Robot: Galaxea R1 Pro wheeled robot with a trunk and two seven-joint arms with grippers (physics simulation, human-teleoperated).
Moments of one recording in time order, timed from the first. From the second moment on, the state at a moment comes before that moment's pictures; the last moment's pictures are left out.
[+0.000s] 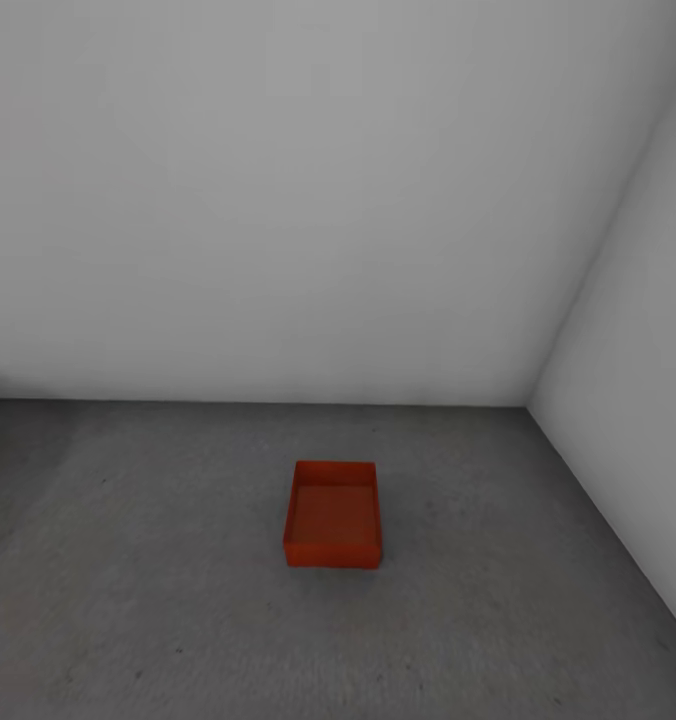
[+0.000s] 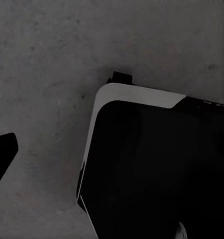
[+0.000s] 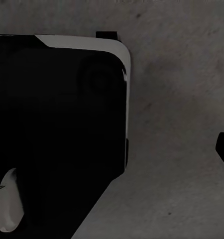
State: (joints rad) left arm -0.30 0.00 0.11 0.00 0.10 -0.03 0.10; right arm -0.23 -0.02 0.11 0.03 -0.10 -0.04 -0.02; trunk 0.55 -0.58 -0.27
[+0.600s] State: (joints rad) left arm -0.30 0.01 0.11 0.00 0.11 -0.03 0.10; right arm -0.23 -0.02 0.11 0.03 -0.10 -0.03 -0.02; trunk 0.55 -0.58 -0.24
